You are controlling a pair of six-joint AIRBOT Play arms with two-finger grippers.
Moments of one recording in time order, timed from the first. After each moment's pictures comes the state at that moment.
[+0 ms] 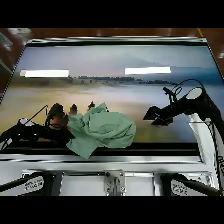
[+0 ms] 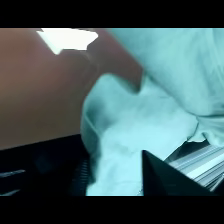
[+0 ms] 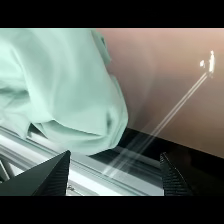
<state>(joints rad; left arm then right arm) 0.19 -1.32 0.50 0.79 -1.06 -1.16 -0.06 -1.35 1.00 -0.95 1.37 1.37</state>
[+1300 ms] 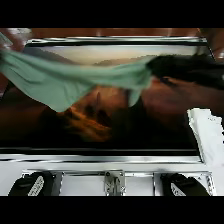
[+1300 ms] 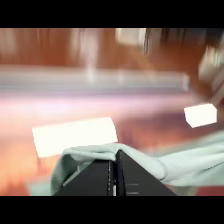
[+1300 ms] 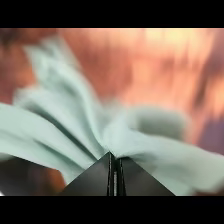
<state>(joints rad) 0.17 -0.60 1.30 0.69 -0.88 -1.13 0.20 -0.96 1.41 -1.02 0.92 1.38</state>
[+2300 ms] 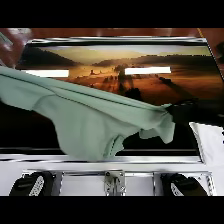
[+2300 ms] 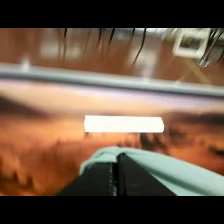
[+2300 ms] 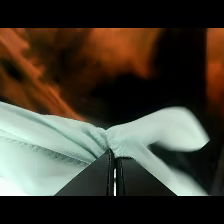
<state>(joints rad) 0.17 -0.53 1.30 1.14 -1.05 -1.49 0.19 -0.77 1.31 -1.30 1.52 1.62</state>
